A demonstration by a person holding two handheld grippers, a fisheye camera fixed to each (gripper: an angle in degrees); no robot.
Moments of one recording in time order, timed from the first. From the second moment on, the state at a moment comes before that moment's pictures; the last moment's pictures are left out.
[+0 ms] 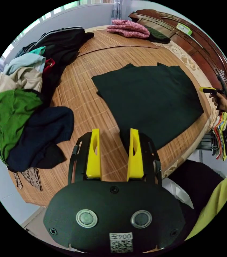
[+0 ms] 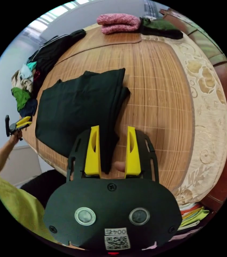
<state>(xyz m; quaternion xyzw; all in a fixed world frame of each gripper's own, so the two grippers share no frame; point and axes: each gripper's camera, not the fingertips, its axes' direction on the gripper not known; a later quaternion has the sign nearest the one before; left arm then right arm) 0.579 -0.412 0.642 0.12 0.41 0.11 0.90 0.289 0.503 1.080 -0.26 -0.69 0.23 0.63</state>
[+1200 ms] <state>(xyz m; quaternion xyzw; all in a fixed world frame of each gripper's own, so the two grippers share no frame) 0.556 -0.510 0.694 0.02 0.51 0.02 0.86 0.313 0.450 1.111 -0.33 -0.69 0.27 0.58</state>
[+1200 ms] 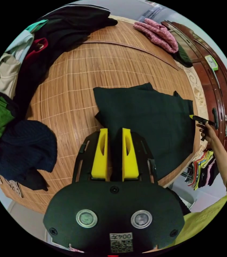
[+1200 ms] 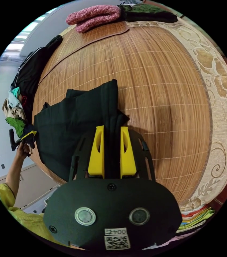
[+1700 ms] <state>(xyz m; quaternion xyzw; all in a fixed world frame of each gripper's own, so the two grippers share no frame) 0.551 -0.490 0.702 -0.01 0.51 -0.03 0.86 0.331 0.476 1.090 -0.33 -0.69 0.27 0.59</state>
